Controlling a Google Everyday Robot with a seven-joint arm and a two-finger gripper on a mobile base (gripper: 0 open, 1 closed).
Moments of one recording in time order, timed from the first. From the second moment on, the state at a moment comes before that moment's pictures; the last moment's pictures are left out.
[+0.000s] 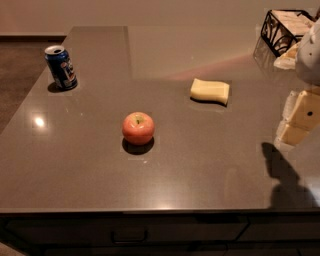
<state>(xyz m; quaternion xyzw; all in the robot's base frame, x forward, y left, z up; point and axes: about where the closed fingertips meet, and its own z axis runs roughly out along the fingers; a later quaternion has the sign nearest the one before) 0.438 -0.217 0.977 -0.60 0.78 -0.03 0.16</state>
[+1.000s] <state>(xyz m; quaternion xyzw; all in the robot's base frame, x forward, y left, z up) 0.486 -0.157 0.995 -0.61 0.76 0.01 0.21</state>
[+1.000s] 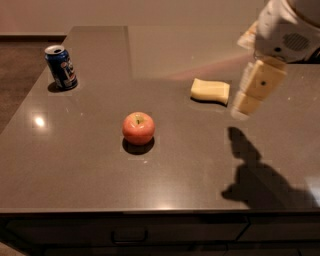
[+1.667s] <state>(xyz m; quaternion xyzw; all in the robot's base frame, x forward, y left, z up) 0.549 -0.057 0.991 -0.62 0.75 0.03 0.25</state>
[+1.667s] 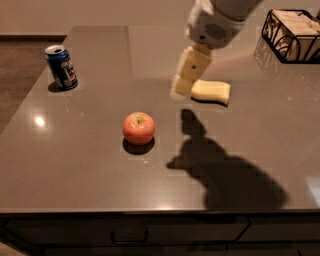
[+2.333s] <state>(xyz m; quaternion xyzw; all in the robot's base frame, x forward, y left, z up) 0.587 0.030 0.958 -0.58 0.76 0.06 0.28</state>
